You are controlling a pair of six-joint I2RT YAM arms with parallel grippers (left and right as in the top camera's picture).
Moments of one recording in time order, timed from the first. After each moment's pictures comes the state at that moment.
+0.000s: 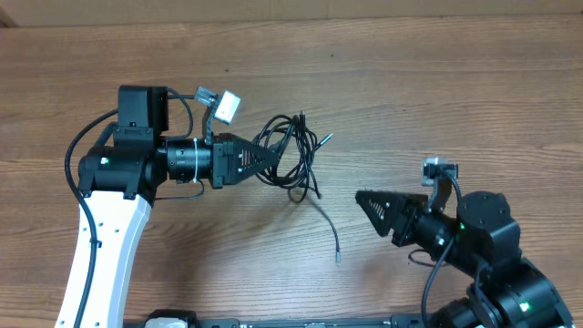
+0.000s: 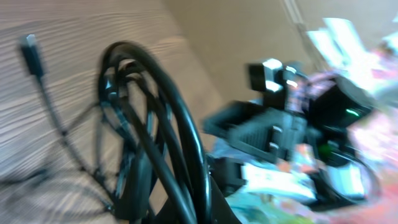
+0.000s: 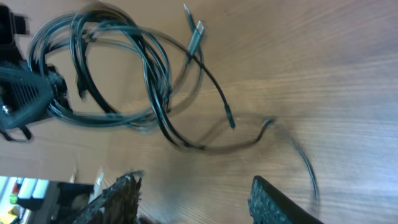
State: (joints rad) left arm -0.07 1.30 1.26 -0.94 1.25 -0.01; right arm 0.43 0.65 0.76 -0.58 -0.37 0.74
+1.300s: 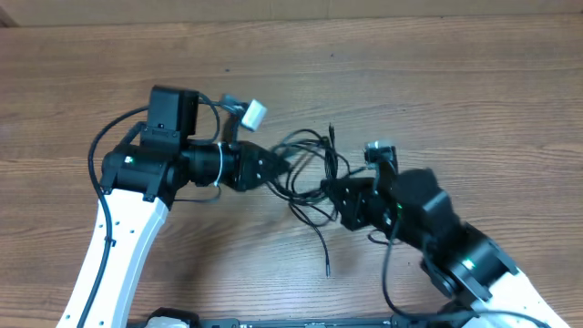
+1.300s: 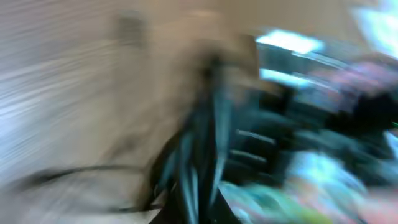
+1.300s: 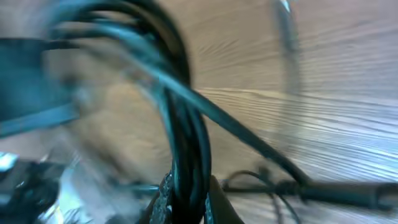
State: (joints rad) left arm -0.20 1.31 1.26 -0.95 0.94 -0.14; right arm 0.66 0.90 0.77 -0.35 -0.23 0.67
